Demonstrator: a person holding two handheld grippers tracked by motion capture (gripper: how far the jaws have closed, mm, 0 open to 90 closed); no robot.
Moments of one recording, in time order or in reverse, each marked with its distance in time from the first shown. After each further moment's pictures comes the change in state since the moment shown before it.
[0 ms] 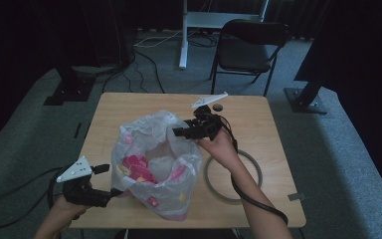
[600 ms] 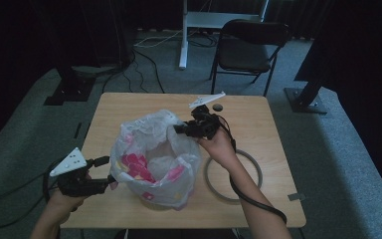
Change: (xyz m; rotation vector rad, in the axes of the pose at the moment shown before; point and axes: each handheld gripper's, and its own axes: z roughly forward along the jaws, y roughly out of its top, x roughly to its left) left arm 0.006 0.019 -0.009 -0.052 0.057 0.027; right arm 0.003 0.003 0.003 0.009 -0.025 -0.005
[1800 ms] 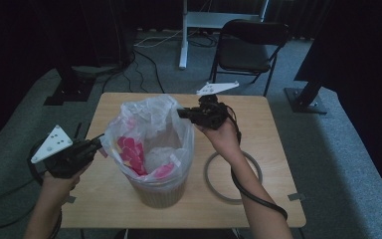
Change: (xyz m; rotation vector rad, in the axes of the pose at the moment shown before) left arm -0.006 0.068 -0.024 -0.203 0.133 0.063; right arm 0.014 0.028 -0.040 -0.162 -0.025 -0.063
